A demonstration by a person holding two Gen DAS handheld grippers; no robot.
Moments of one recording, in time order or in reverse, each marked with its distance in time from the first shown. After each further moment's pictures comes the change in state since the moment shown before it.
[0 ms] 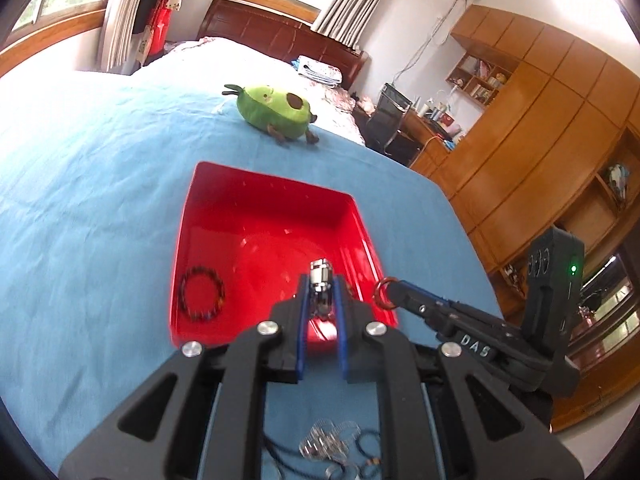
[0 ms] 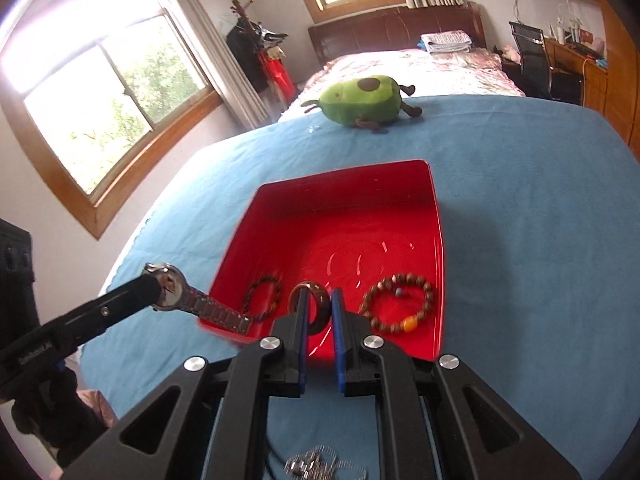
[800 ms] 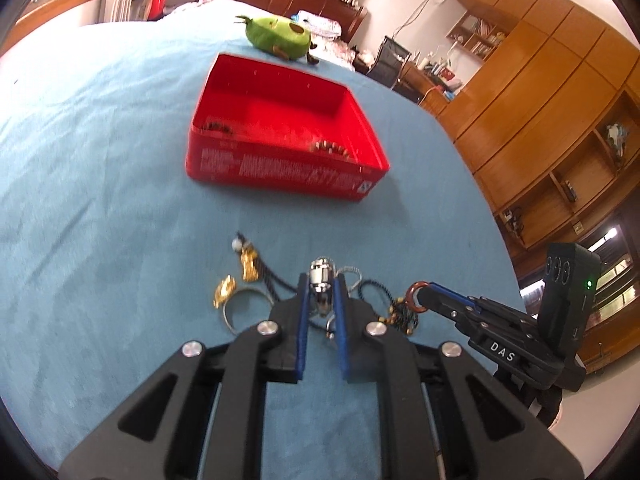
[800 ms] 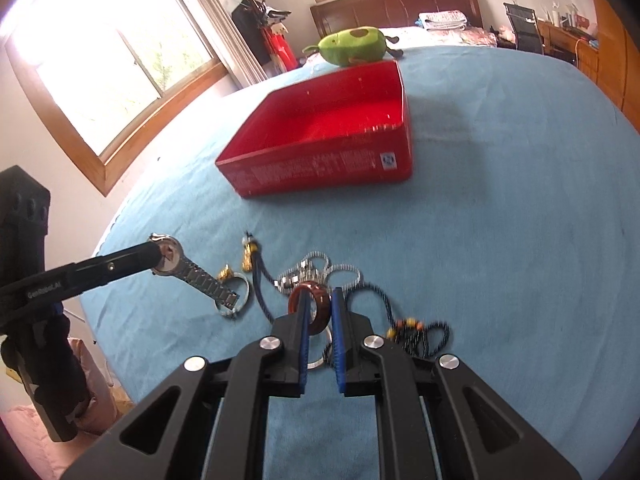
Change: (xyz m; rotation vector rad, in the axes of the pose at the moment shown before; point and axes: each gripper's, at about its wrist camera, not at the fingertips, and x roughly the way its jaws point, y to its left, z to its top) left arm -0.061 -0.006 -0.147 0.010 0.148 0.009; right arm -0.081 -0.006 -0.179 -0.019 0.060 0.011
